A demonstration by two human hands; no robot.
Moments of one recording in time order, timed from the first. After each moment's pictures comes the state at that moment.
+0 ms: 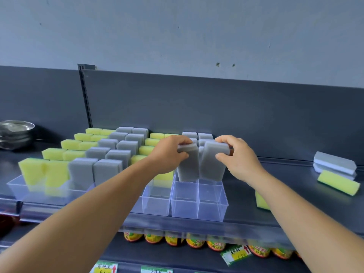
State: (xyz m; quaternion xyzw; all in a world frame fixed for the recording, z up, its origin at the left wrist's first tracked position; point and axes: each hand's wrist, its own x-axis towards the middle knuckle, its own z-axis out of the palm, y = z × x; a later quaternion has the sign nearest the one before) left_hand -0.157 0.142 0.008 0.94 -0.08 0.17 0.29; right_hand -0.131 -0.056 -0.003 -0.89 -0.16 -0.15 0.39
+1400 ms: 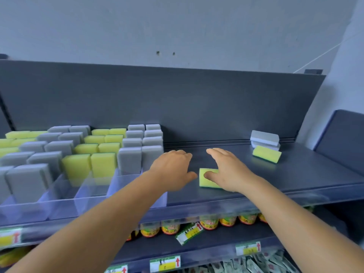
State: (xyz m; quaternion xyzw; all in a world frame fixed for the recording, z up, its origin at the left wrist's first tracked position) left_hand -0.166 -0.002 -0.023 0.98 -0.21 0.06 0.04; right_hand -0.180 -0.170 -0.025 -0.98 -0.10 -0.06 0.16
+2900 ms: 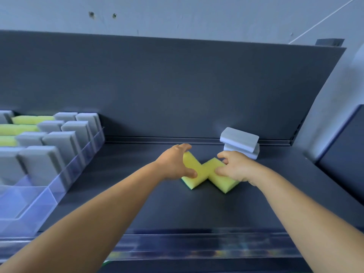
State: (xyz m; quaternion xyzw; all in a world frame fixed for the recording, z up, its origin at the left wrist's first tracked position) left_hand -0.027 -0.219 -0.062 0.95 -0.08 -0.05 0.28; right_hand -0.015 -0.409 -0.059 -0.96 0.01 0.13 0.26
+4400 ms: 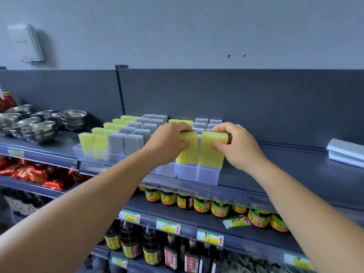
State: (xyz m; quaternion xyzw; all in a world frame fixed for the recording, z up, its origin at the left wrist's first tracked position) left_hand -0.284 0.091 0.025 0.95 0.01 0.21 0.21; right_hand -0.224 -0.088 0.010 -0.85 -0.27 -0.15 0.42
